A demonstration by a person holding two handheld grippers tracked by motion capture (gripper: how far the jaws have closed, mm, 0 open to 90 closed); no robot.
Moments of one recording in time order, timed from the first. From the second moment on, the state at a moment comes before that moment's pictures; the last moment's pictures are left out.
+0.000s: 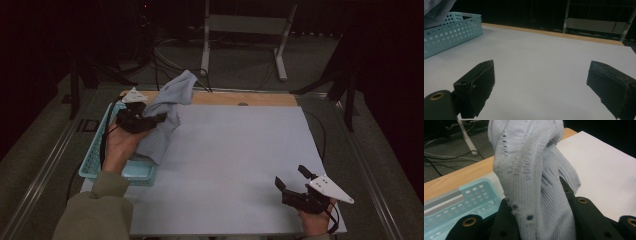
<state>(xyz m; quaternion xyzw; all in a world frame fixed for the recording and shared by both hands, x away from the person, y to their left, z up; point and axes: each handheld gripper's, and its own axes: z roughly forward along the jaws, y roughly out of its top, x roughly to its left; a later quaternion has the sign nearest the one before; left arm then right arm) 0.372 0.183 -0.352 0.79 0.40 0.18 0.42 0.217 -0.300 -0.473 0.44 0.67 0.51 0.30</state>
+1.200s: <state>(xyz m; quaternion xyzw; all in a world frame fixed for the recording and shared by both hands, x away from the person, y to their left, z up) 0.377 0.126 -0.359 0.80 0.38 0.14 0.45 0.217 -0.301 -0.472 0.44 0.67 0.51 0.30</state>
